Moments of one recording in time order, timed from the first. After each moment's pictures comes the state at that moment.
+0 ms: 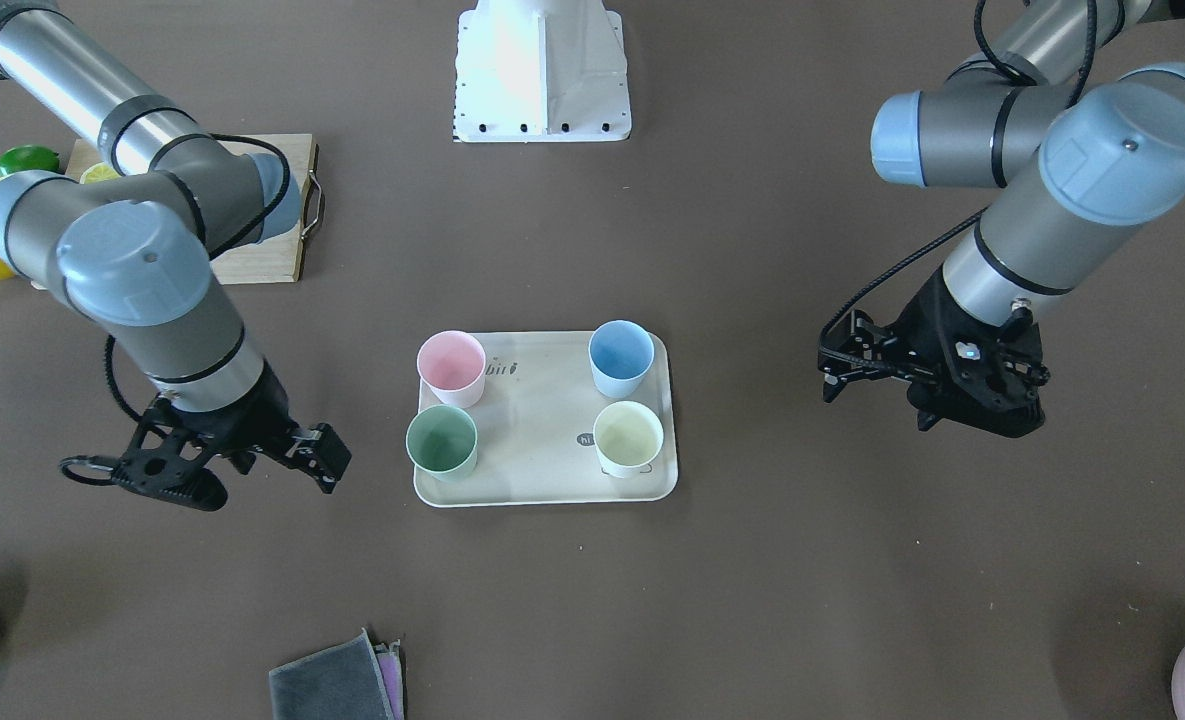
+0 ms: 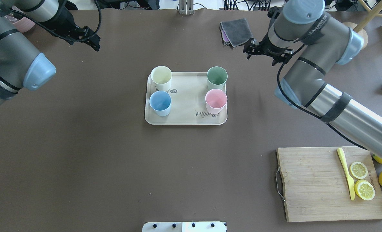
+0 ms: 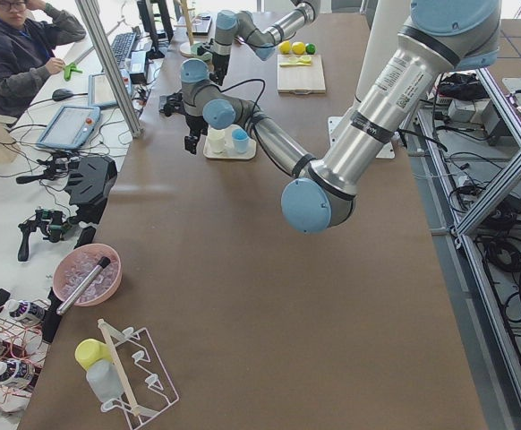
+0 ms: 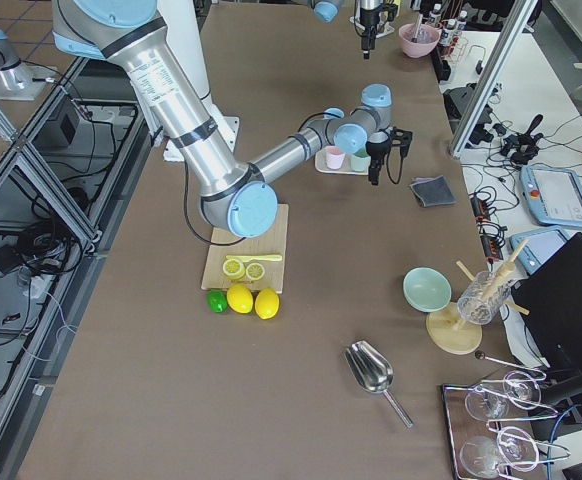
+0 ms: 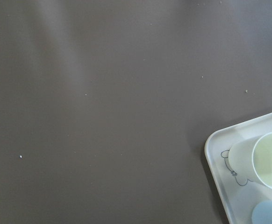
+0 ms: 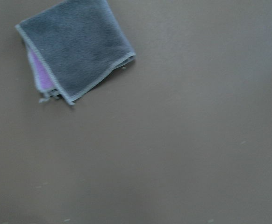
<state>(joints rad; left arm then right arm) -1.05 -2.14 -1.62 -1.70 -2.20 -0.52 0.93 -1.00 1.45 -1.34 2.01 1.12</state>
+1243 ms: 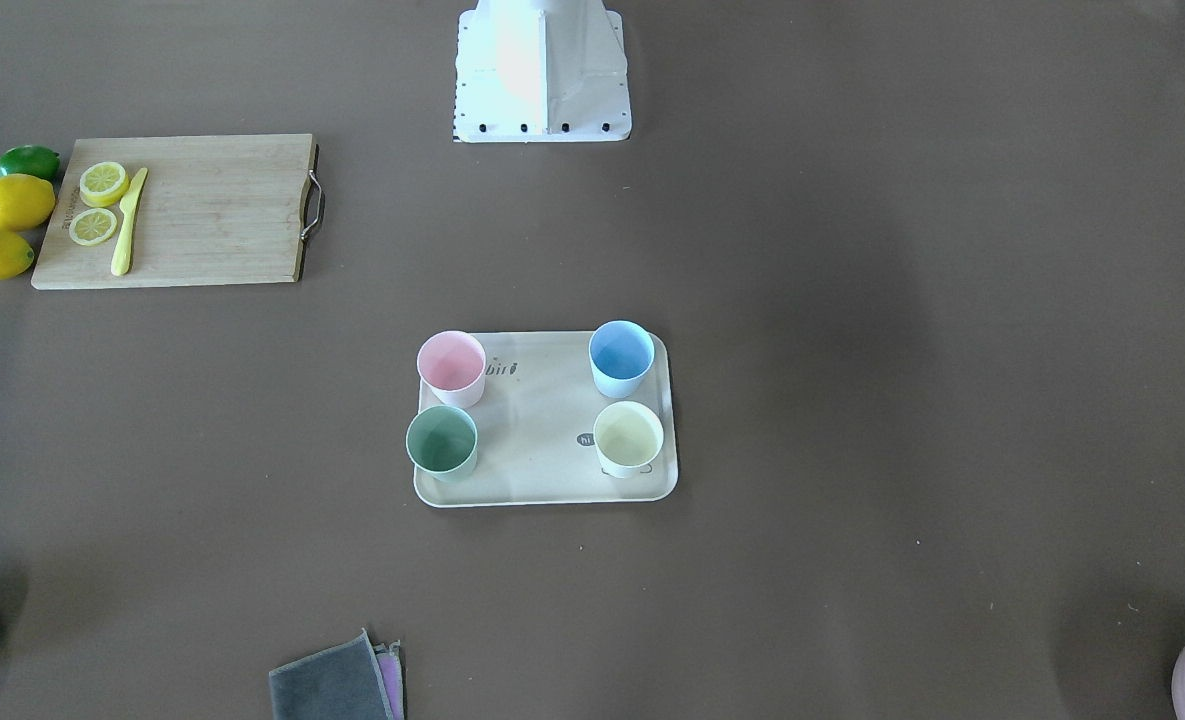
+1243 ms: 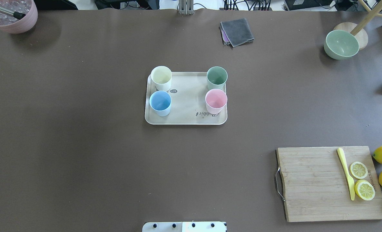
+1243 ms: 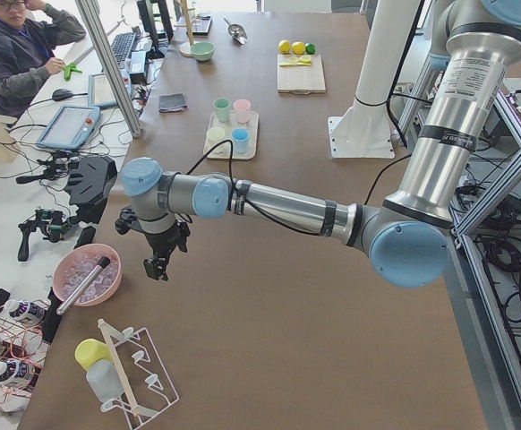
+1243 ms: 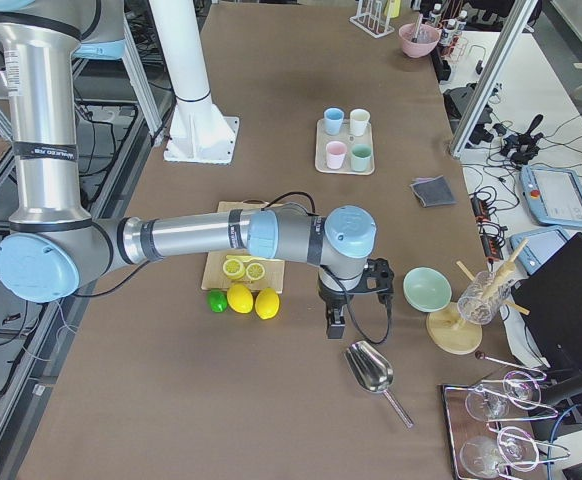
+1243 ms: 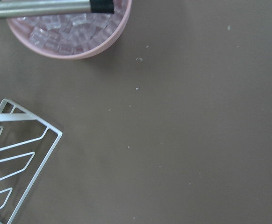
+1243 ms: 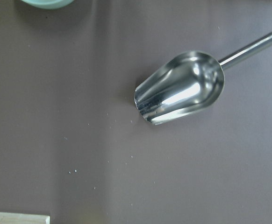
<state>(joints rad) -1.50 -1.85 -1.46 -1.45 -2.26 0.26 1.63 -1.59 1.76 -1.84 2.32 -0.15</state>
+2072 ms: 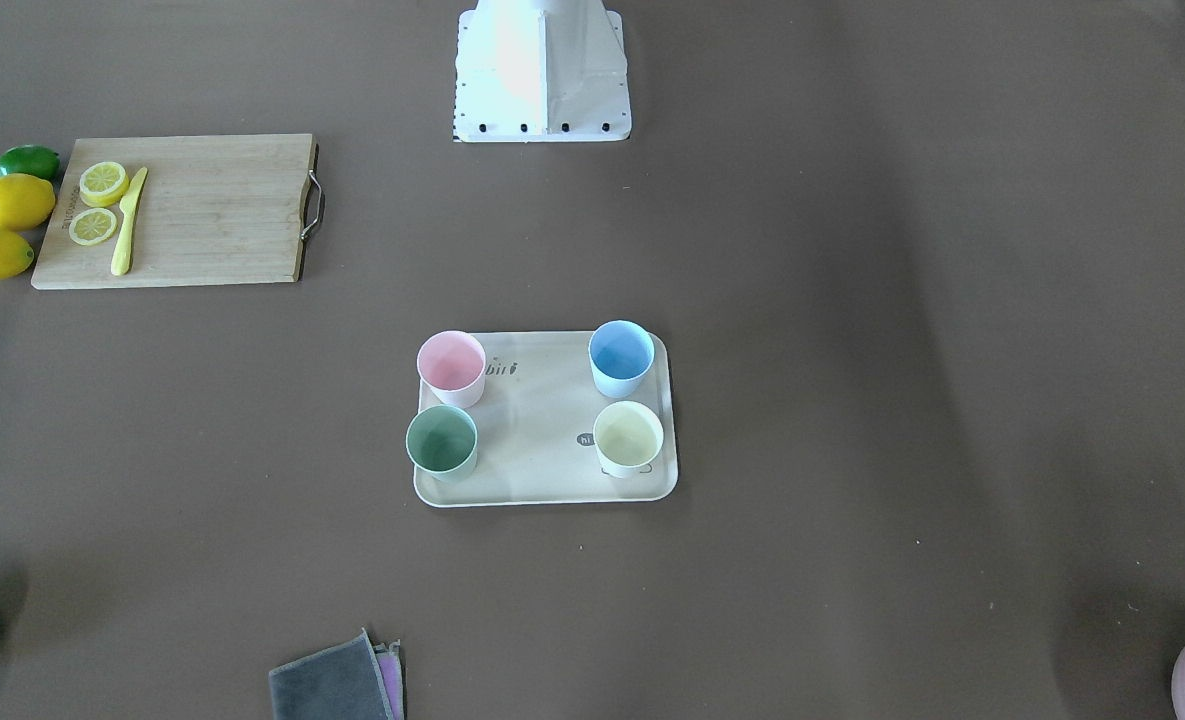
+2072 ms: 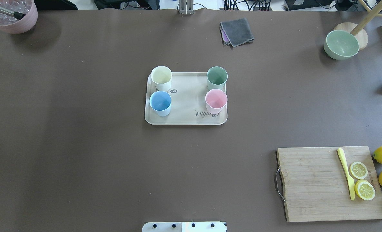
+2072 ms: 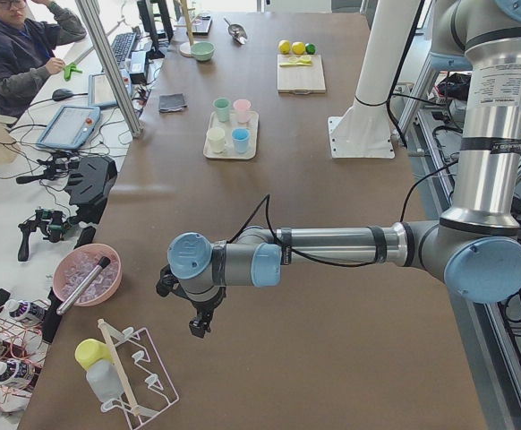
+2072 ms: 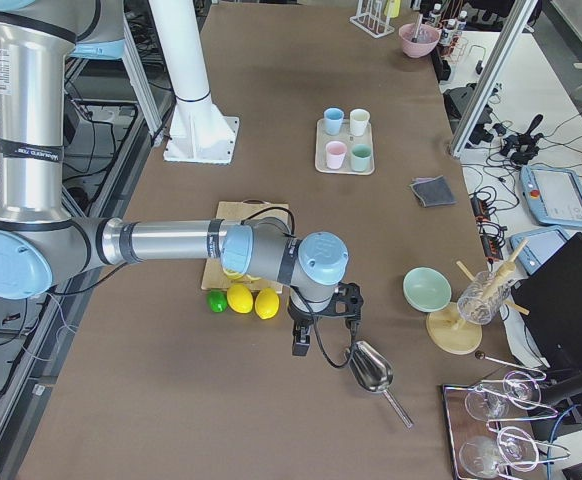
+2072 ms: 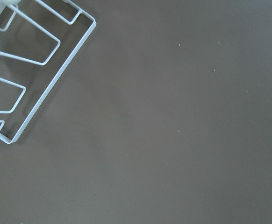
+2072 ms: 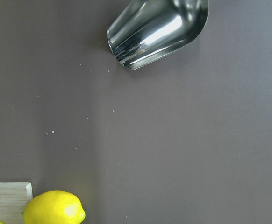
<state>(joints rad) -1.59 -1.61 -1.49 -1.61 -2.38 0.34 1.61 -1.67 1.72 -1.79 2.32 -0.14</state>
